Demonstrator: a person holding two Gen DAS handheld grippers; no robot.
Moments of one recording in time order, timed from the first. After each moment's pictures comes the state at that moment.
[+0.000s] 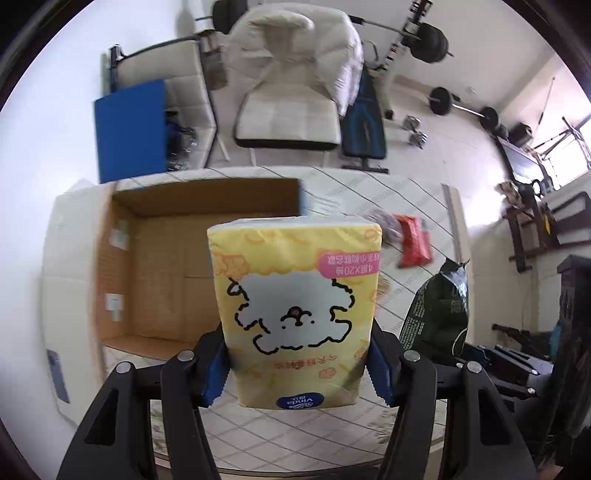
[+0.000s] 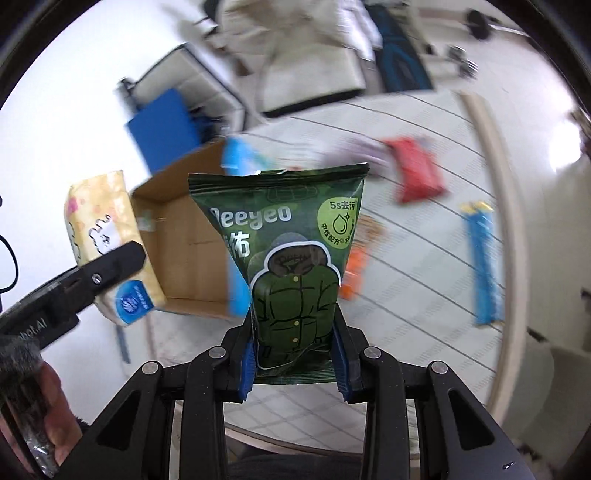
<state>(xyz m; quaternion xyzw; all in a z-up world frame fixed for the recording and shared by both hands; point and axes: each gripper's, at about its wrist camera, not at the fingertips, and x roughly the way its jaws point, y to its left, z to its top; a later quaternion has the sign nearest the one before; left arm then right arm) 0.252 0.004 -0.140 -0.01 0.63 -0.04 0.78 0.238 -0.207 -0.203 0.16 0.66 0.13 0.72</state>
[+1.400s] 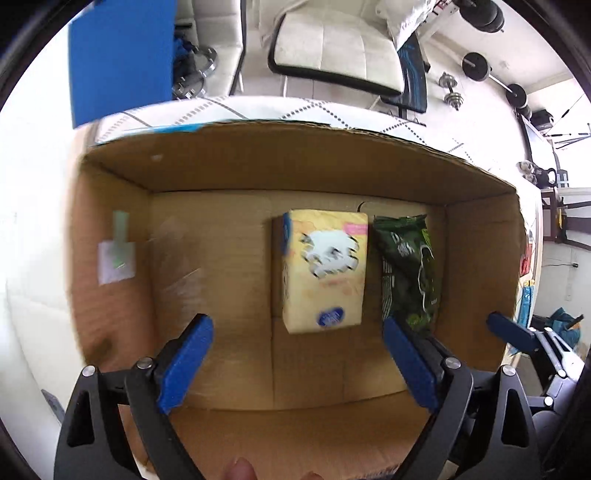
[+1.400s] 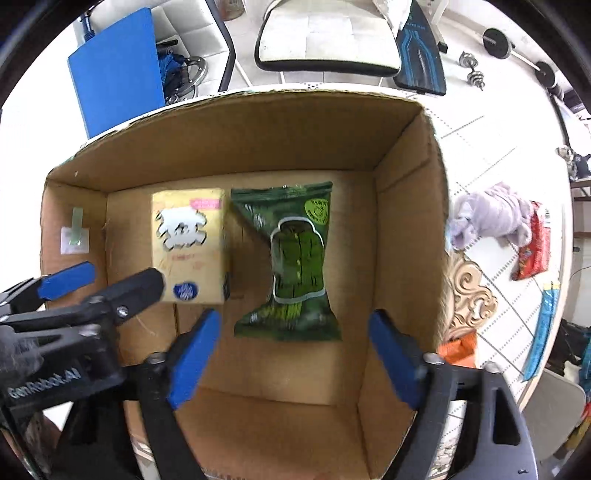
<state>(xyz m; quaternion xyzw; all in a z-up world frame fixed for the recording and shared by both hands) 0.344 0.161 -0.291 -0.04 0.72 -0.06 0.69 0.338 0.017 -0.315 0.03 0.73 0.03 0.68</state>
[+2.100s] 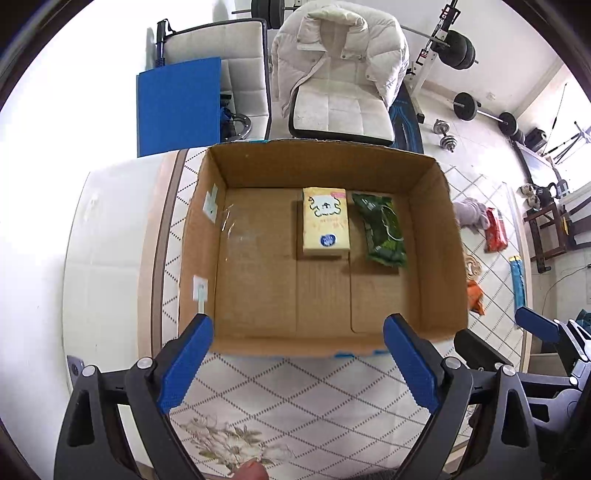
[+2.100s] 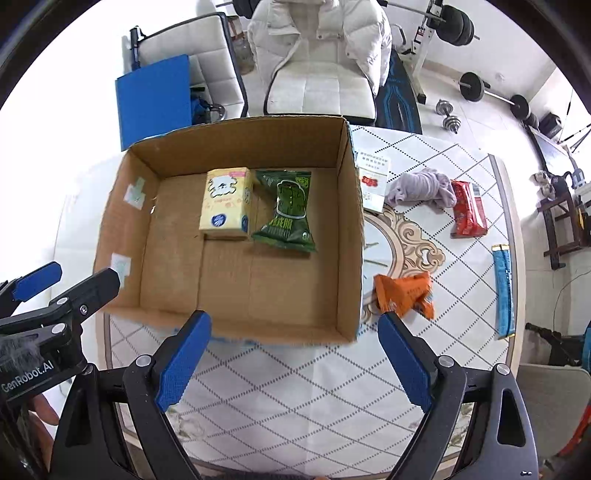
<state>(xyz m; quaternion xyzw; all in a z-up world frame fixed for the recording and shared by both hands) 0.209 0.170 -0.180 -0.01 0.62 -0.02 0.79 0.201 -0.004 -0.198 0.02 0.64 0.04 0.77</state>
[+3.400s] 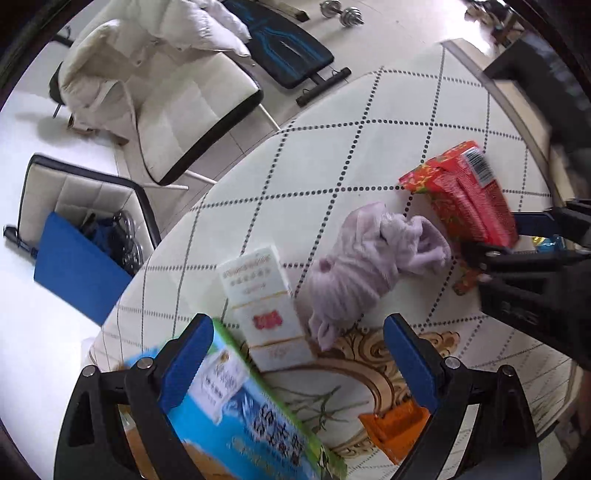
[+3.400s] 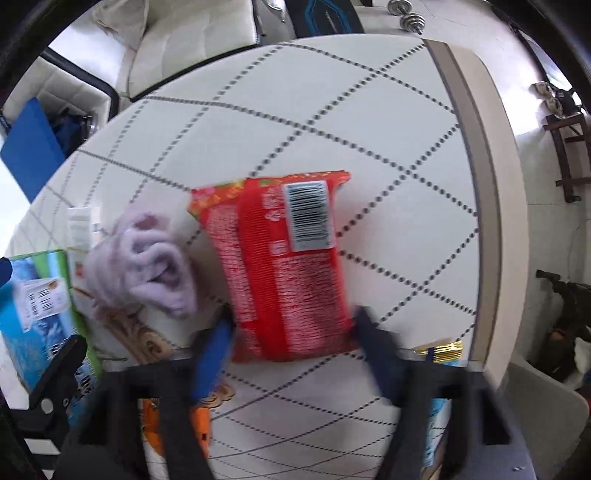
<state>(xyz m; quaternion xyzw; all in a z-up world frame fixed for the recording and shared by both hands) 0.399 -0.207 -0.359 0.32 0.67 -0.15 0.66 0.387 -0.335 -0.412 0.13 0.76 -0.02 0.64</state>
